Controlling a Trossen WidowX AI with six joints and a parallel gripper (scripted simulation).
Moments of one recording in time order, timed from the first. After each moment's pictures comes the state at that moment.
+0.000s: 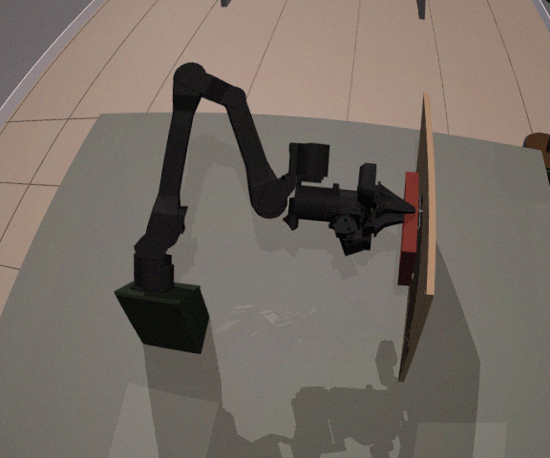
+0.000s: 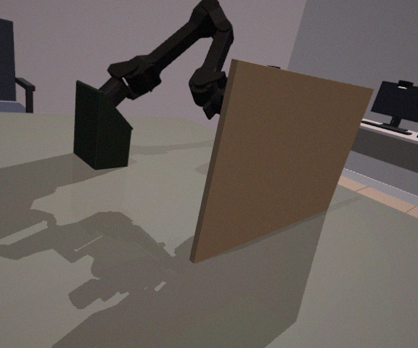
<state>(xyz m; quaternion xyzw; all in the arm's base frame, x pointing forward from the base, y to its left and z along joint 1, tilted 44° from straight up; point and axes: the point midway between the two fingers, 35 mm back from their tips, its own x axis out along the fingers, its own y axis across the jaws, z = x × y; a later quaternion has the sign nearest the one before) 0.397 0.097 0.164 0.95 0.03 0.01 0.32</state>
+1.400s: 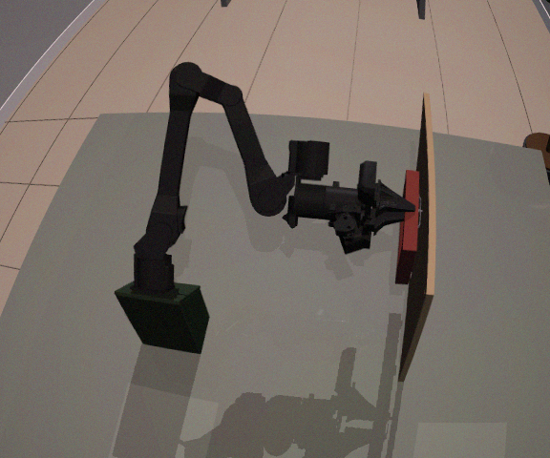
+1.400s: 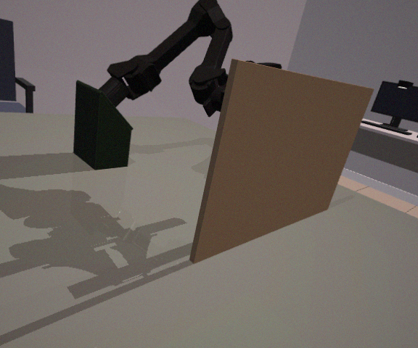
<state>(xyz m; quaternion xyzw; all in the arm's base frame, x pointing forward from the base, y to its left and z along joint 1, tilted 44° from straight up) 0.397 0.093 0.168 0.95 0.03 0.01 0.32</state>
